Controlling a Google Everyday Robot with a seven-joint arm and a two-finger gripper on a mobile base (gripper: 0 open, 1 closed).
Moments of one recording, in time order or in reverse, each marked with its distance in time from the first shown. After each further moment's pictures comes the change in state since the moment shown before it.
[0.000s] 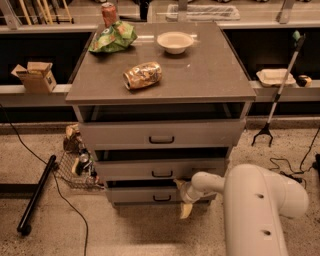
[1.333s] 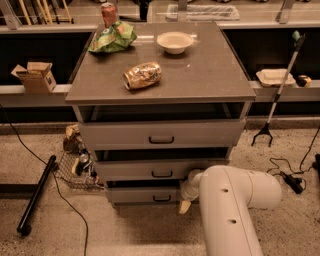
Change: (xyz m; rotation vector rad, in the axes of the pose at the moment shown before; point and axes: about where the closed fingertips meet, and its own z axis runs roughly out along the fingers) arm 0.040 -0.018 0.044 -0.032 0.107 0.240
